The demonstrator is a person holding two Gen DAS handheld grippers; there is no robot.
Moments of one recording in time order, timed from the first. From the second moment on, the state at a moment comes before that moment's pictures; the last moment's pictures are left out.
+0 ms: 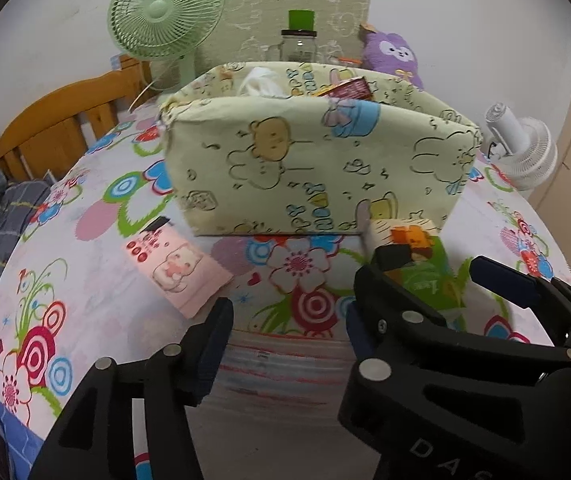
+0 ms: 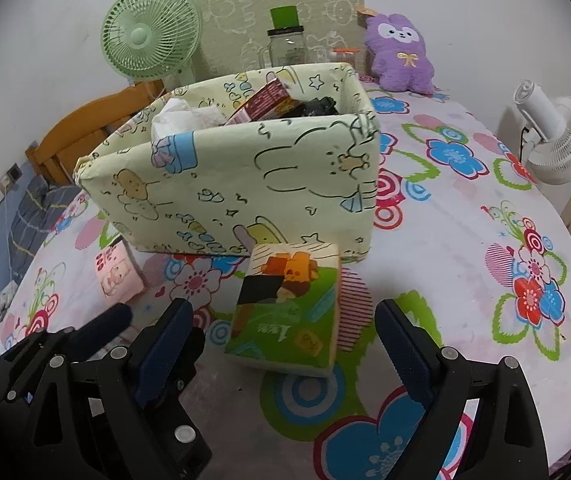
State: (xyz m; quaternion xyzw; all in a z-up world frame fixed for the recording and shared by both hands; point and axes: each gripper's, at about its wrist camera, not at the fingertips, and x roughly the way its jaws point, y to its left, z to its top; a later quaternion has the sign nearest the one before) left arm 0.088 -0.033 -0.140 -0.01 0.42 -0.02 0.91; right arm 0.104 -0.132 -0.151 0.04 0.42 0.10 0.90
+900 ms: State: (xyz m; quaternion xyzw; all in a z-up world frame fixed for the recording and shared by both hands) left arm 0.050 -0.029 -0.131 -0.03 0.42 0.05 0.90; right arm 0.082 -0.127 -0.146 0.03 0.41 0.13 0.90
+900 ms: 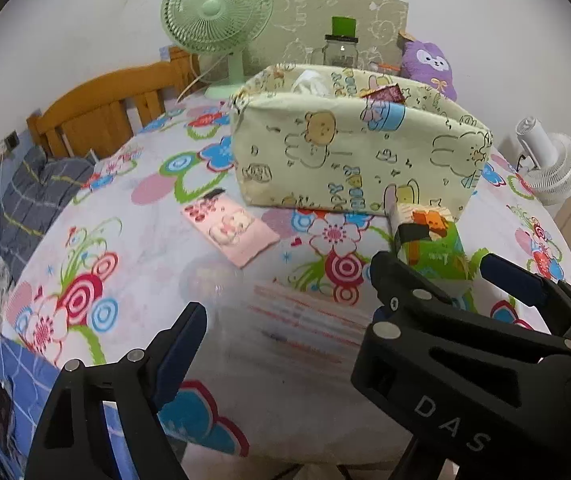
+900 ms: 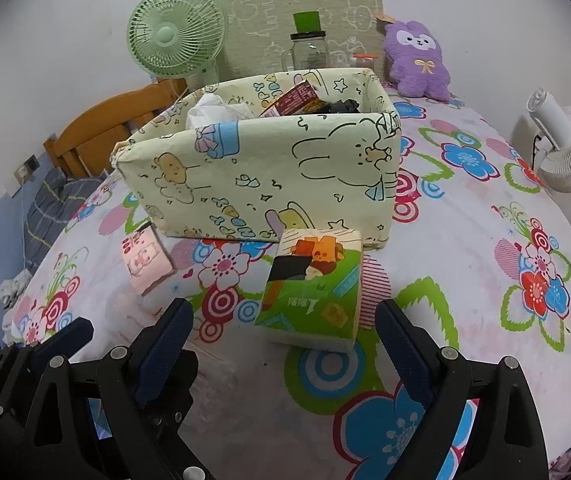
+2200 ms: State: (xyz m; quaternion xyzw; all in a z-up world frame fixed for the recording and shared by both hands) left arm 0.088 -0.036 -0.148 0.00 0.42 -0.03 0.91; right arm 0.108 -0.127 -0.165 0.03 0.43 0.09 0.90
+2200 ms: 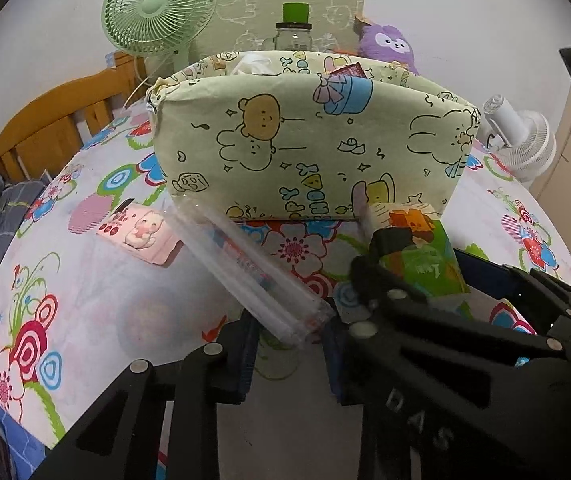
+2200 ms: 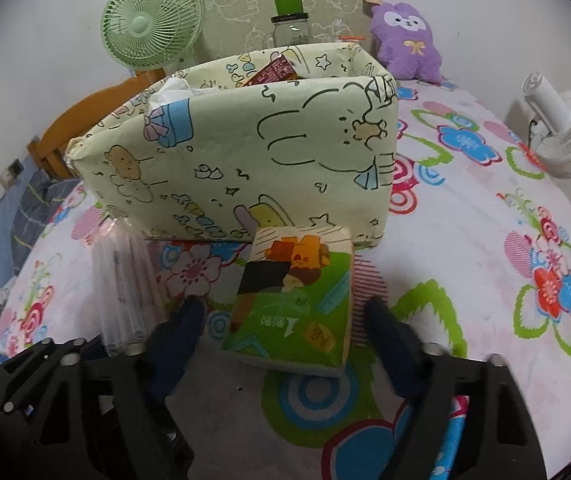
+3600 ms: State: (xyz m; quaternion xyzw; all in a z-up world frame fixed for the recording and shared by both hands) left arm 0.023 -0.047 -0.099 0.01 0.34 -0.03 0.94; right arm 0.033 -0.135 -0.112 0.04 0.36 0.08 0.93
